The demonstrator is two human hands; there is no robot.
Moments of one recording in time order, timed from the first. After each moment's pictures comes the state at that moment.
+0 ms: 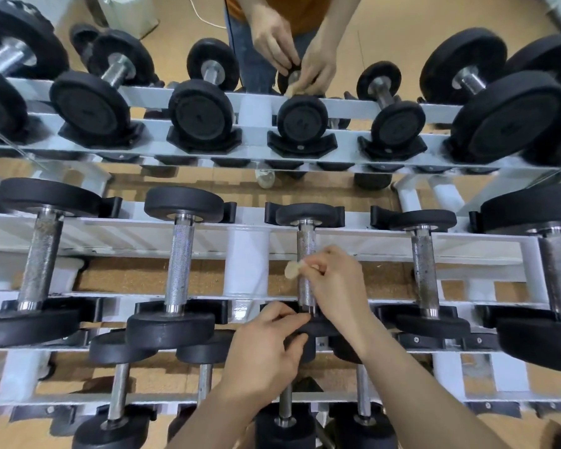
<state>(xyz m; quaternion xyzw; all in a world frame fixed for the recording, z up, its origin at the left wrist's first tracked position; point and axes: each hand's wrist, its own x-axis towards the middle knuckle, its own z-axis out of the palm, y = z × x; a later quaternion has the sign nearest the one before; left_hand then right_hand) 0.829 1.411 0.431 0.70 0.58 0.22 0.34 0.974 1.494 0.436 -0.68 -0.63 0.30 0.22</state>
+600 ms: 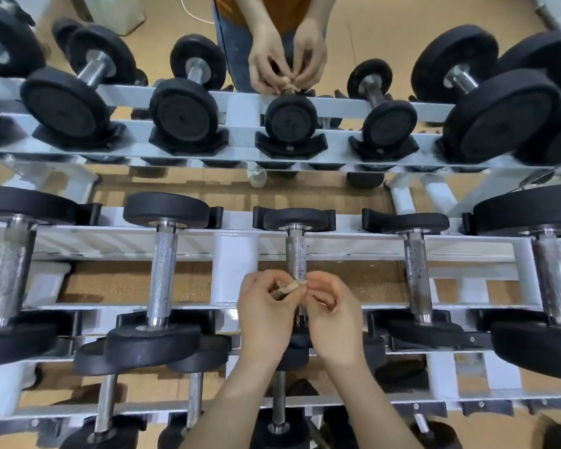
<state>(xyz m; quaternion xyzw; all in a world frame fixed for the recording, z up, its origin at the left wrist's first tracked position) 0.870 1.466 0.424 0.42 0.70 0.37 0.44 0.967 1.451 0.435 -0.70 -0.43 0.42 0.40</state>
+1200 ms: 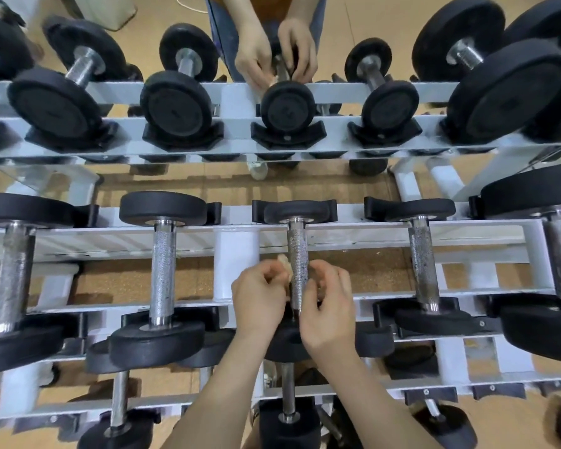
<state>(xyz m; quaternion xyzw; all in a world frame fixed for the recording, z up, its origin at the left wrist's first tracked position) 0.859 1.487 0.411 0.44 0.74 0.29 0.42 0.959 1.451 0.411 -0.73 -0.52 0.30 0.34</state>
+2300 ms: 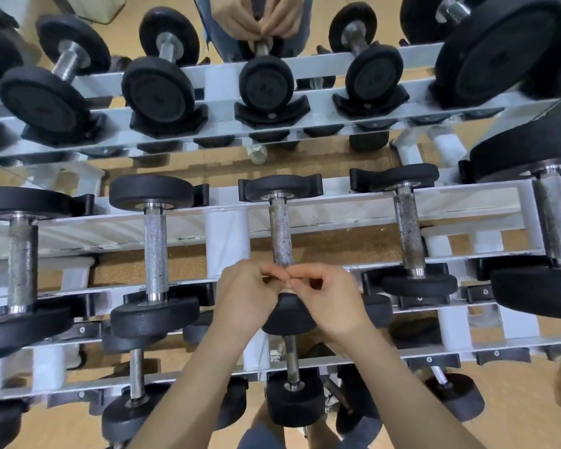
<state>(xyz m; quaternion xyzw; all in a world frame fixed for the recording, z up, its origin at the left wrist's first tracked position) 0.853 1.457 0.456 0.59 0.69 0.13 0.39 0.994 1.436 0.435 -0.66 -0.51 0.49 0.26</state>
